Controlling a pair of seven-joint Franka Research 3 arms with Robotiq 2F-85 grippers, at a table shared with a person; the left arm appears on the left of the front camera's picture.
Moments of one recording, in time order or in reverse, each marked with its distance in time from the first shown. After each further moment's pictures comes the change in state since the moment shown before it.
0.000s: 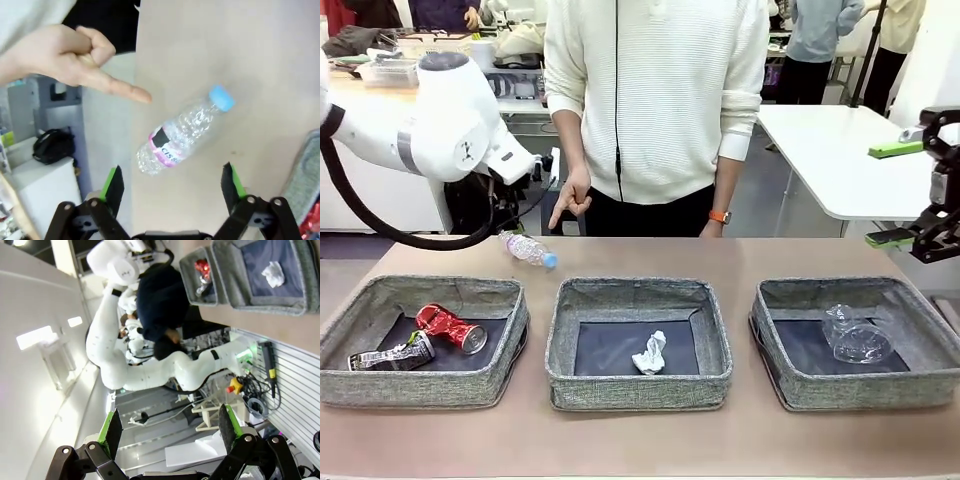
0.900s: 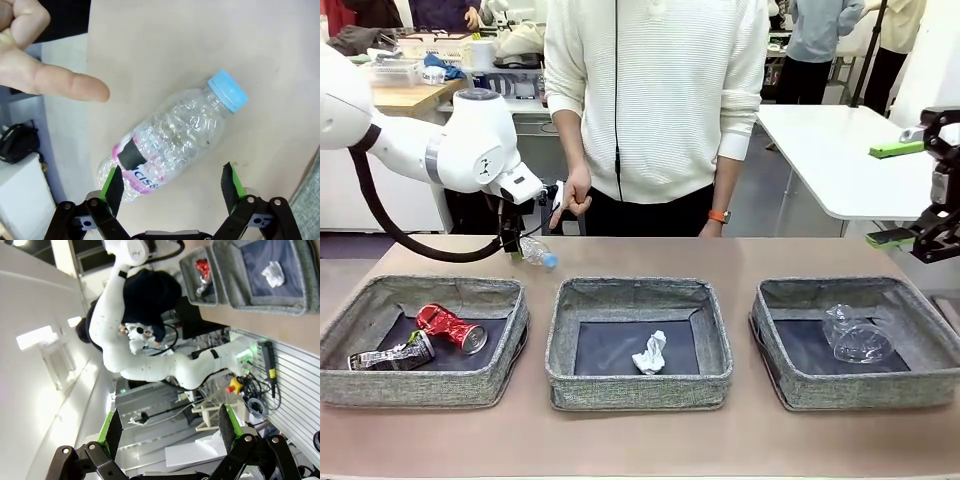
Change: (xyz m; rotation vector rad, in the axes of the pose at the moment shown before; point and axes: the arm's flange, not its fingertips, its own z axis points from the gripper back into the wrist) left arm -0.010 0.010 -0.081 -0.203 0.076 0.042; right arm 0.000 0.000 0.000 0.000 0.000 0.000
